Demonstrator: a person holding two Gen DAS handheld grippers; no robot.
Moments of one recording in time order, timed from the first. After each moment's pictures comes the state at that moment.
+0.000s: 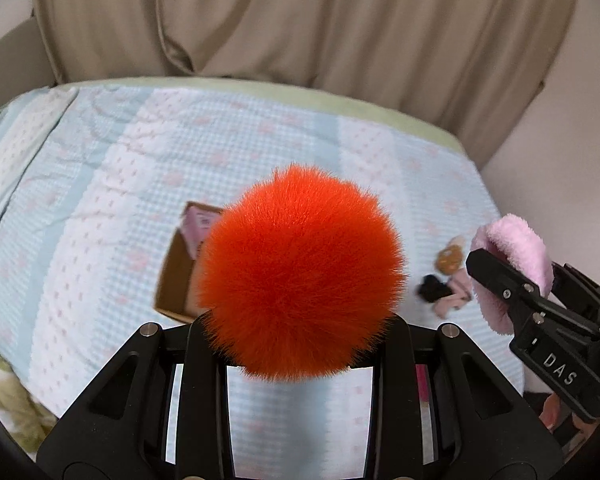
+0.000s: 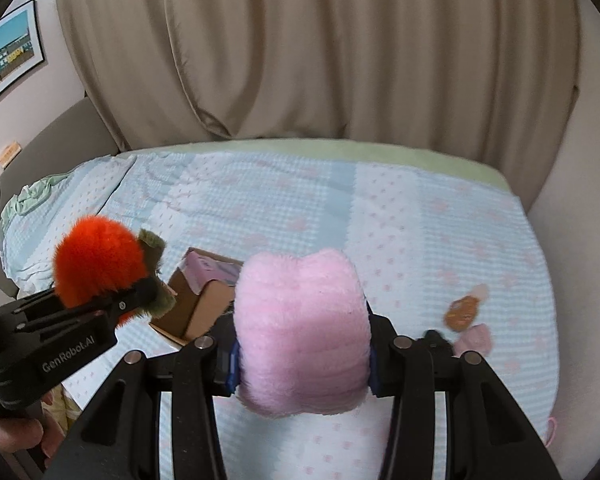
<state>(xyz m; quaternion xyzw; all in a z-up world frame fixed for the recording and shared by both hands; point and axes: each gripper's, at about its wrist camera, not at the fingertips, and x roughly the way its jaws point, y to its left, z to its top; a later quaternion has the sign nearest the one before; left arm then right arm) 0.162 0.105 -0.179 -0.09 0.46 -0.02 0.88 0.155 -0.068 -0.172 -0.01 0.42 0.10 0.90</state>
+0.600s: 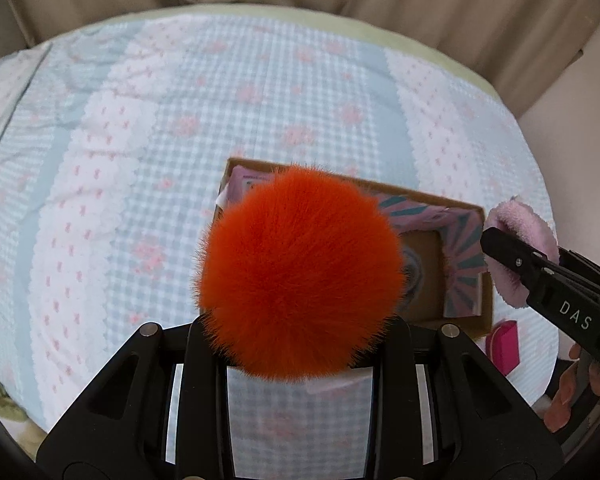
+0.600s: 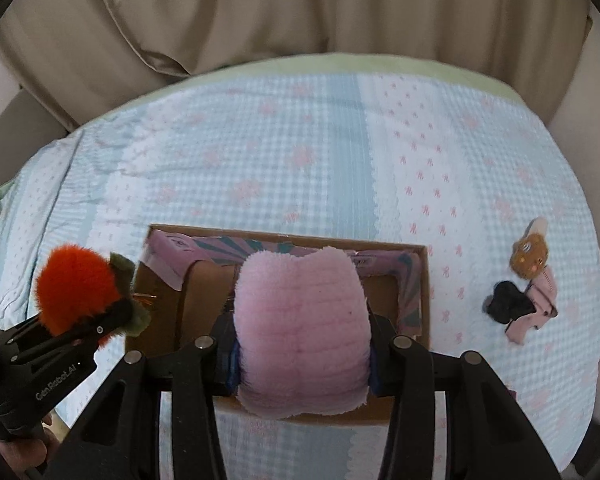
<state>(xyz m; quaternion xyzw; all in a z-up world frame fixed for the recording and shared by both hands) 0.256 0.197 -0.309 -0.07 0.56 -0.05 0.82 0.245 0.004 -0.289 0.04 0.54 0.03 0.84</state>
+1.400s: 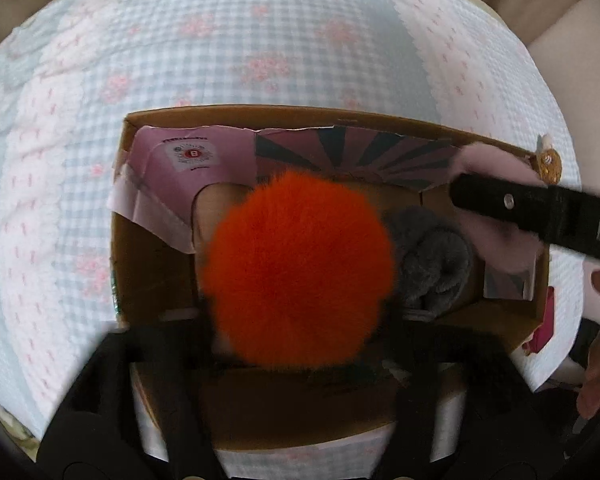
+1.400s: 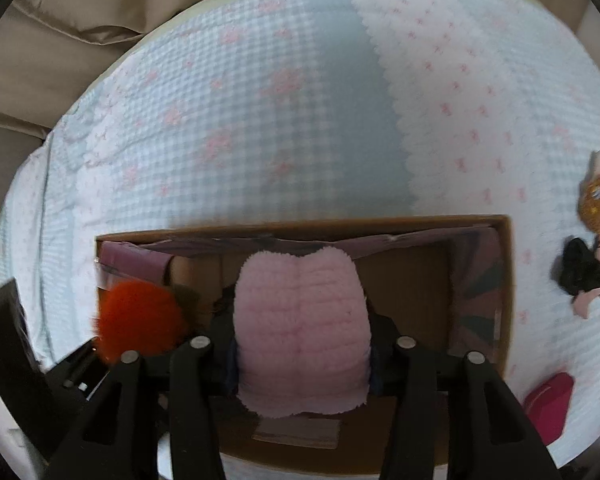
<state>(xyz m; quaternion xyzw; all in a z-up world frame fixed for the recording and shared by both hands) 0.308 0.159 -0.395 -0.01 0.63 -0.09 0.77 0.317 -0.010 -0.378 0.14 0.65 0.03 0.74</state>
